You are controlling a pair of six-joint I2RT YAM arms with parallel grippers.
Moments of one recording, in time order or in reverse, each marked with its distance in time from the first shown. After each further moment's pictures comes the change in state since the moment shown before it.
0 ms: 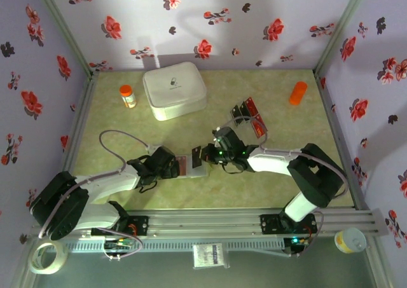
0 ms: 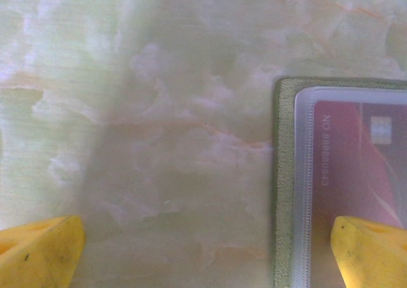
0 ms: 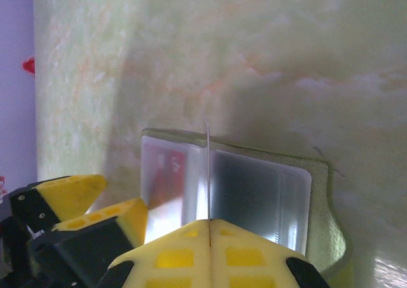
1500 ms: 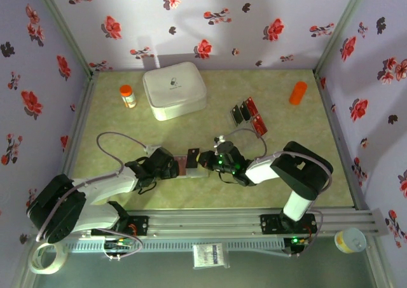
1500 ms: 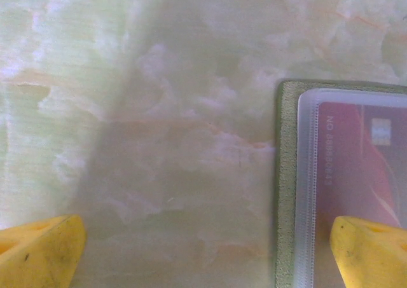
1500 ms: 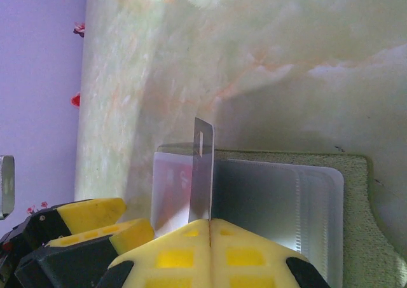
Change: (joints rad) left arm 0.000 -0.035 -0.029 0.023 -0.003 -0.019; right arm 0.074 0.116 -0.182 0.509 0.107 0.144
